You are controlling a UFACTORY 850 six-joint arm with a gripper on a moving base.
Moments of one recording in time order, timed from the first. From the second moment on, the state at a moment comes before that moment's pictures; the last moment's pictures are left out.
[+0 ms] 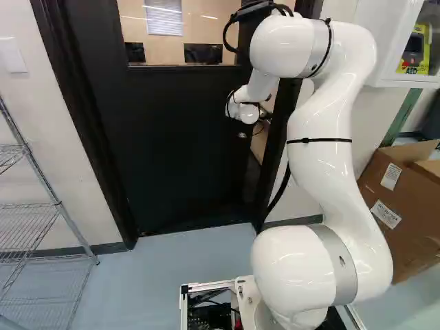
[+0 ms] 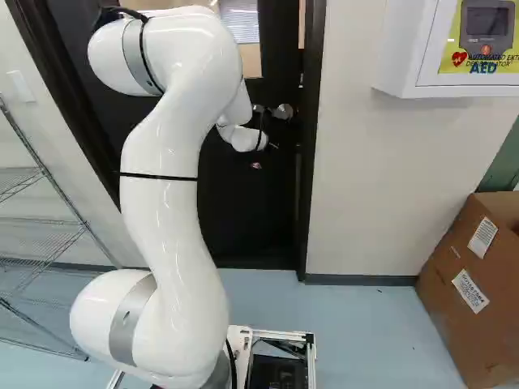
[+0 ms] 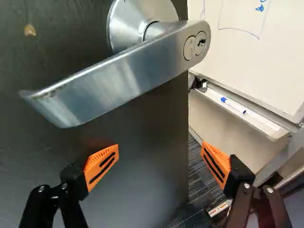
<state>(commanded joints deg) -3.4 -34.0 -69.2 20.3 36.2 0.0</state>
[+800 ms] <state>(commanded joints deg) 1.4 -40.7 -78.2 2.3 35.9 0.0</state>
